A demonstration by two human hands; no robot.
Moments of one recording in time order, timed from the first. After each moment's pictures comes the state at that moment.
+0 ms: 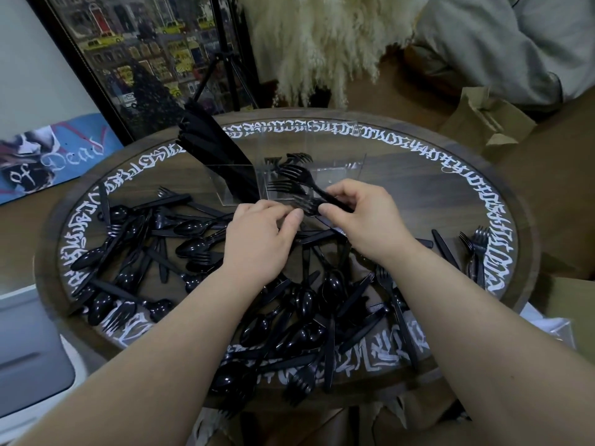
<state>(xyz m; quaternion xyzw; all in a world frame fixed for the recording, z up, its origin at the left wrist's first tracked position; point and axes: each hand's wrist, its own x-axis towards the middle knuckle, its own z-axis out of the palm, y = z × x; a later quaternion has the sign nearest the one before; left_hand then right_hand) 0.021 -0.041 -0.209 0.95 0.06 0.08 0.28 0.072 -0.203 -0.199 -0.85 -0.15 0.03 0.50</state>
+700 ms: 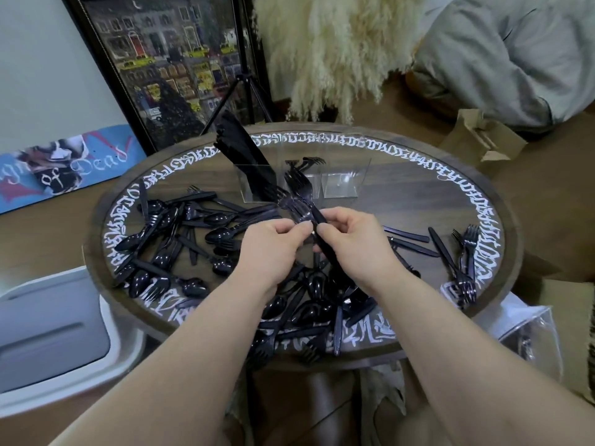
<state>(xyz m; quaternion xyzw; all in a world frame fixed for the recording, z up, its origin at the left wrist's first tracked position) -0.037 -0.053 -0.175 0.76 0.20 0.02 0.62 -0.006 -0.177 -0.177 -0.77 -0.06 0.12 0.63</state>
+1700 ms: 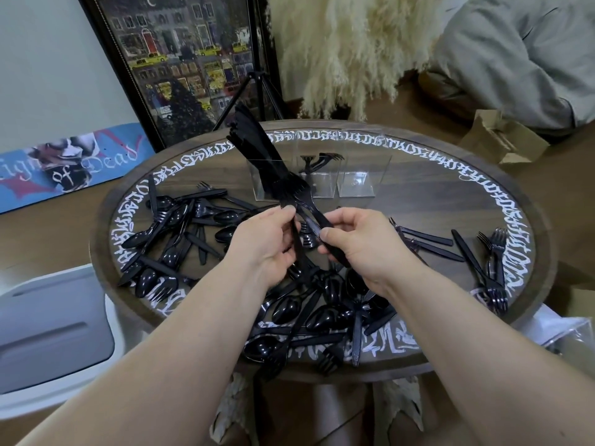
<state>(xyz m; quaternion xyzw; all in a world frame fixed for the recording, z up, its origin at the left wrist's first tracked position) -0.019 -0.034 -0.172 0.46 0.31 -0.01 0.83 -0.002 -0.161 -0.179 -0.72 -0.04 0.19 0.67</state>
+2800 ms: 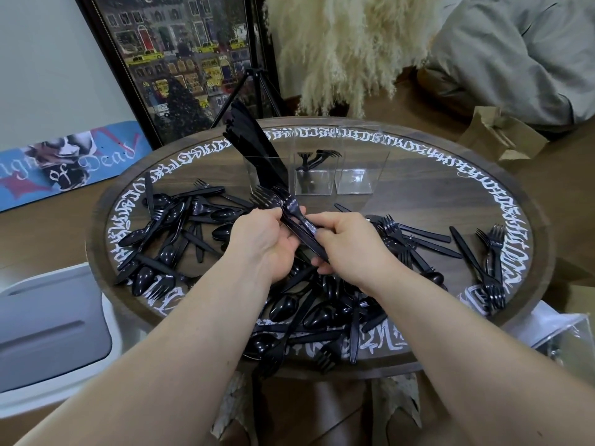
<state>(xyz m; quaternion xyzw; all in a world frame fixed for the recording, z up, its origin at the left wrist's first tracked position) -0.007 -0.031 -0.182 0.35 0.31 0.02 0.88 -0.001 -0.152 -0.188 -0.82 -0.08 0.18 0.53</state>
